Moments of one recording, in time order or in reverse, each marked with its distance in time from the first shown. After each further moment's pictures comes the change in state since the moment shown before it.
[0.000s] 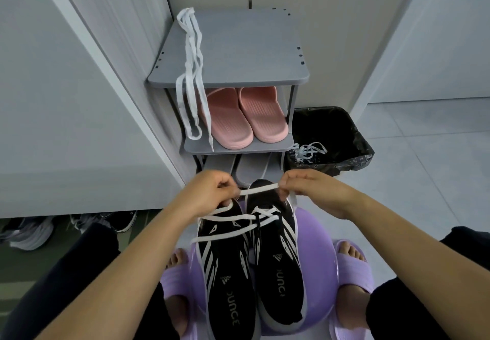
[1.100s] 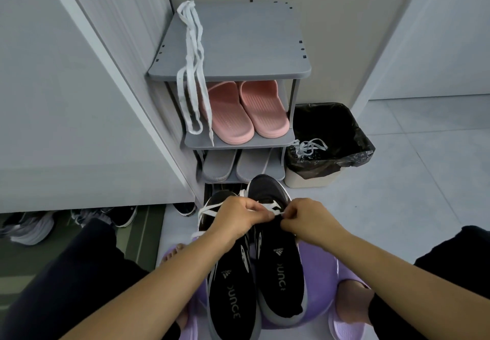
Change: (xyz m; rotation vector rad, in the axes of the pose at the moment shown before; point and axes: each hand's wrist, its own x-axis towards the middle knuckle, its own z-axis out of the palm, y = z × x) left_hand -0.002 -0.009 0.073 -0.317 0.038 -0.128; right_hand -0.005 0.044 0.045 -0.445 0.309 0.280
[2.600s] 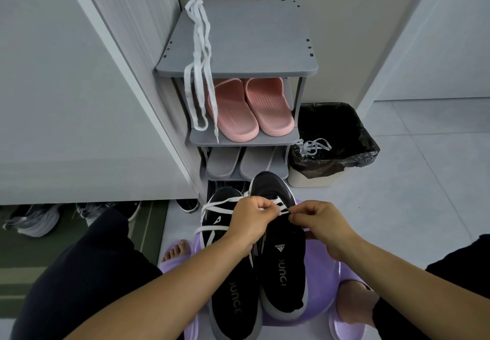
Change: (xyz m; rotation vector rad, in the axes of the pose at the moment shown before) left_hand -0.004 -0.001 0.025 -0.111 0.105 0.067; right_hand -0.010 0.014 0.001 0.779 -0.018 0.114
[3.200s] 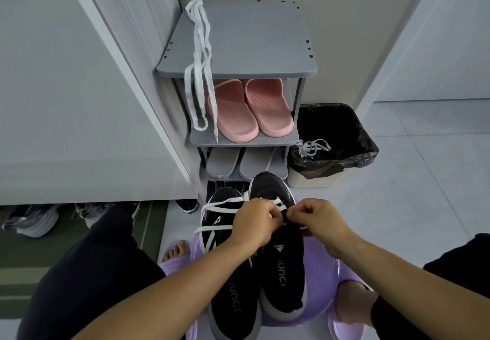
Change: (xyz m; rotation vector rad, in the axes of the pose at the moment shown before) left_hand 0.002 0.003 0.003 0.439 -0.054 0.146; right_hand 0.005 0.001 0.002 -0.099 0.002 -0.092
